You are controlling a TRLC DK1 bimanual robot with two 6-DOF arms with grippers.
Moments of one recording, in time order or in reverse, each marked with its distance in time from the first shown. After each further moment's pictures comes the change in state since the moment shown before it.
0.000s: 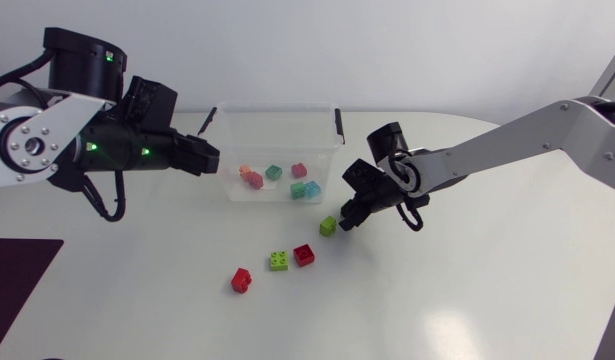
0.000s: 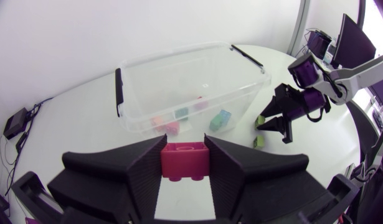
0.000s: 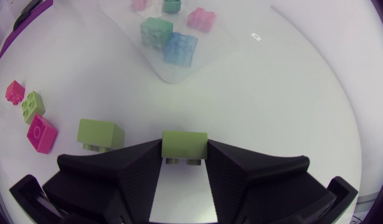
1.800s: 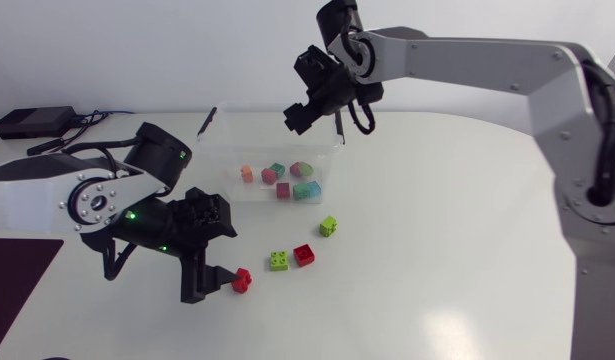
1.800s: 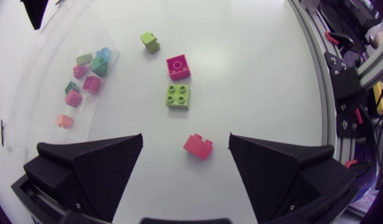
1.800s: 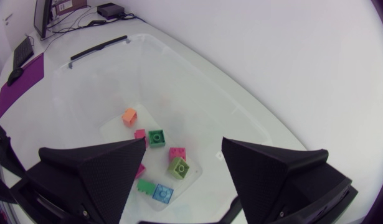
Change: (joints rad) left arm -0.126 0.090 -0.158 -0.266 0.197 0.833; right arm 0.130 0.113 0.786 -0.407 0.079 0.131
